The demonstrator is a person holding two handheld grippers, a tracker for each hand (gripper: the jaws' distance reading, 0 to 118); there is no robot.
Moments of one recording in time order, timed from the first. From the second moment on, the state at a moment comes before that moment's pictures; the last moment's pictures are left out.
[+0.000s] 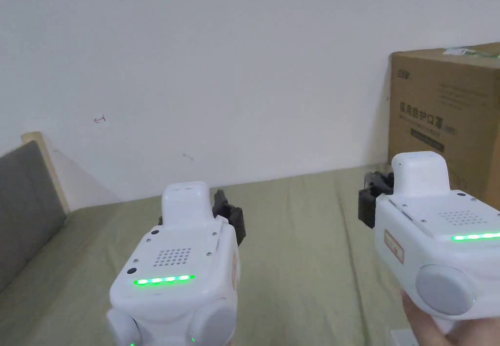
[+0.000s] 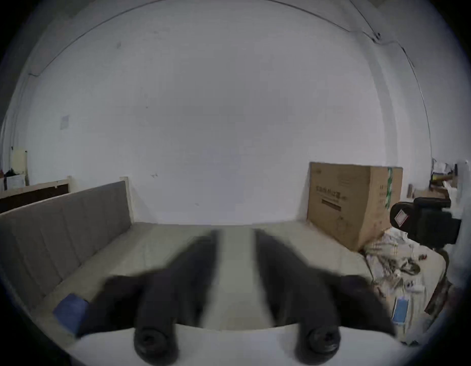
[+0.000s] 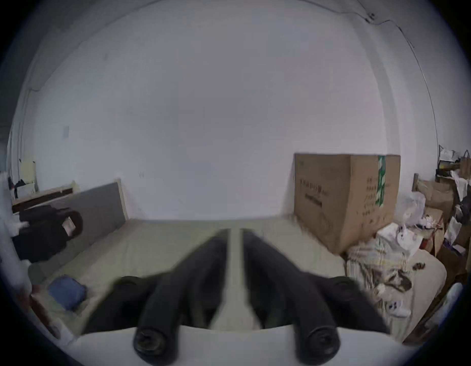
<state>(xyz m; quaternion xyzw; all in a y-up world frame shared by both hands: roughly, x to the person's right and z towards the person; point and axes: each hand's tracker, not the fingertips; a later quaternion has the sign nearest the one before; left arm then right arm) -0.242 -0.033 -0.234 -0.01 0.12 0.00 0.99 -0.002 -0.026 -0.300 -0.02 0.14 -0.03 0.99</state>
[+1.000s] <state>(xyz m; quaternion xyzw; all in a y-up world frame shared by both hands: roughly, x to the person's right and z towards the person) -0.263 -0.027 -0.227 -0.02 0.18 -0.02 0.98 -0.026 -0.031 -0.298 -0.01 0.11 0.02 0.99</state>
